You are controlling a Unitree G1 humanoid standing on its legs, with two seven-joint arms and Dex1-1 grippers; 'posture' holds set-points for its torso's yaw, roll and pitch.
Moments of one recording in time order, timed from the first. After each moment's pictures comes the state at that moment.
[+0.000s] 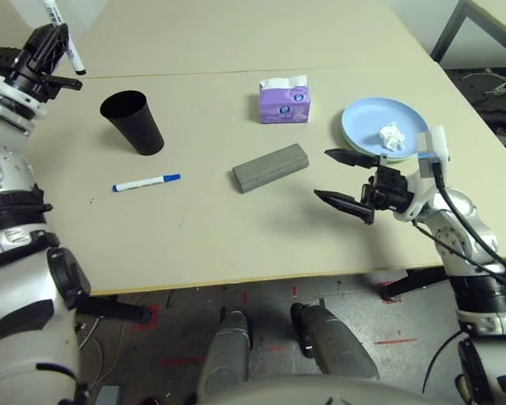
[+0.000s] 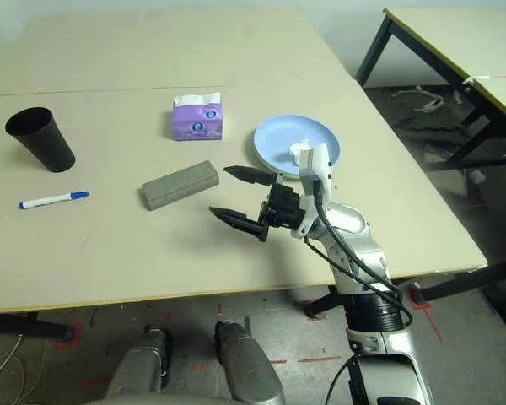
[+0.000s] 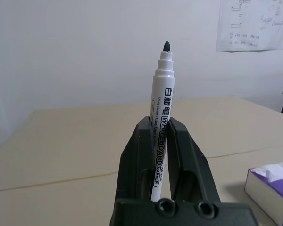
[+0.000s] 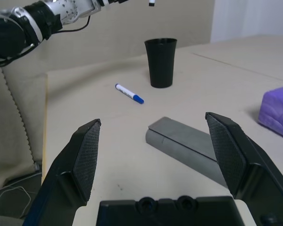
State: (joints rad) left arm -0.95 0.78 0.41 0.79 -0.37 -0.04 -0.68; right arm -0.38 -0.47 0.00 -0.03 0.55 0.15 1.11
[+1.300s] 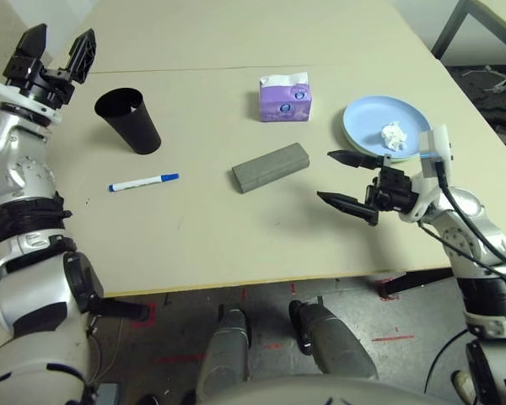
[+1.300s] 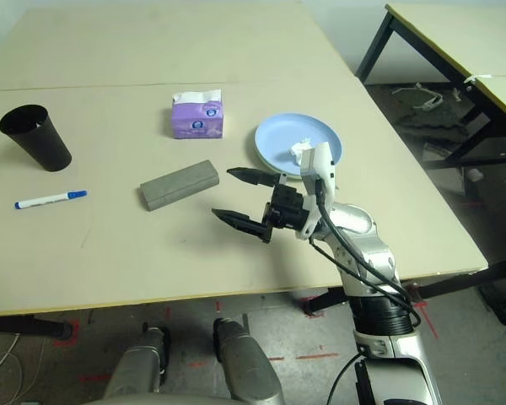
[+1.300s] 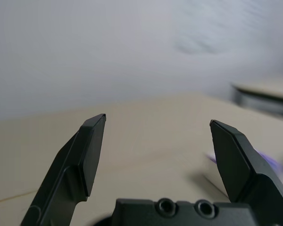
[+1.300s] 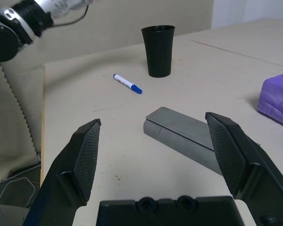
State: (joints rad) left arm -0.73 0.87 0.40 0.43 -0.56 0.19 -0.94; right arm -0.37 -0.49 0.00 -0.07 0.55 0.19 1.11
